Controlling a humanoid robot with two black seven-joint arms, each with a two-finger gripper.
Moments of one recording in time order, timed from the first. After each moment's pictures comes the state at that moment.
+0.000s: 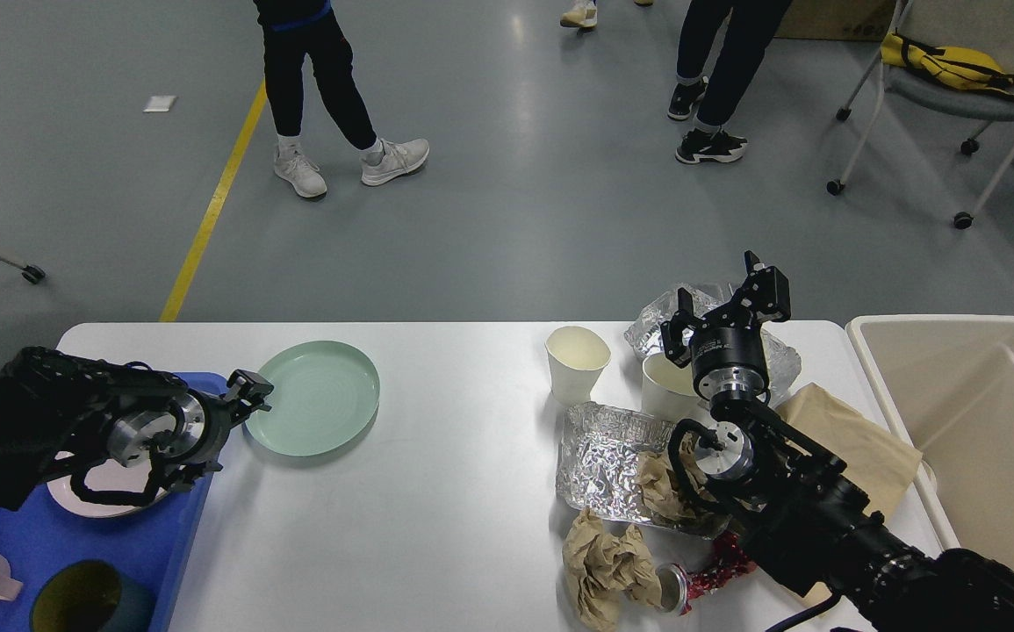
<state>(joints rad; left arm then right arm) -1.28 0.42 0.87 -0.98 -0.41 0.03 0.17 0.62 0.04 0.81 0.54 -0.03 0.02 0.66</state>
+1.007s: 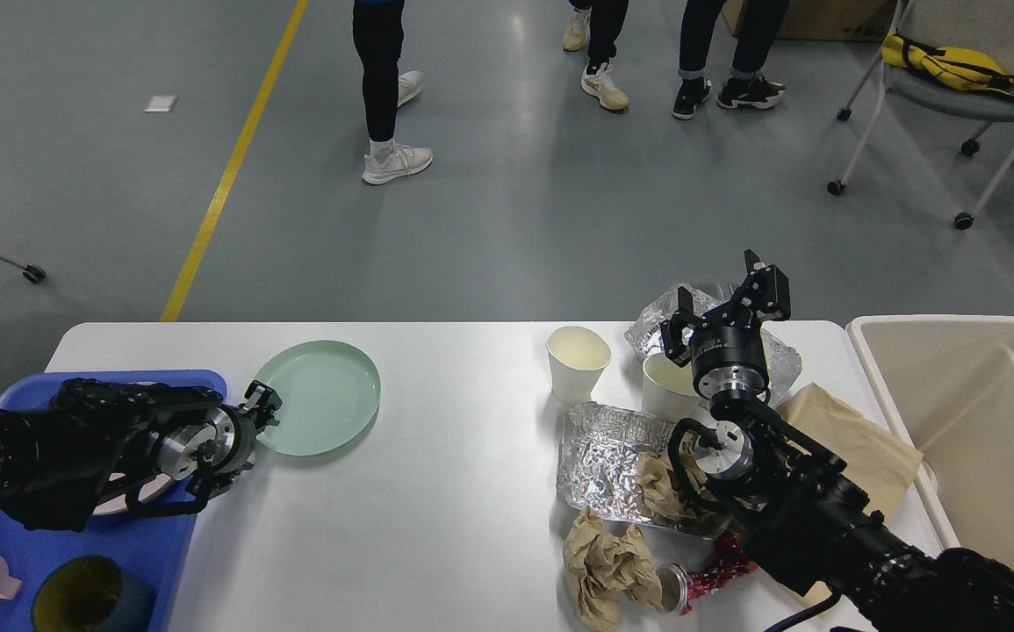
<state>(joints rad) -1.12 0.34 0.69 -0.81 -0.41 0.11 0.24 0.63 0.04 0.81 0.54 -0.03 0.02 0.67</state>
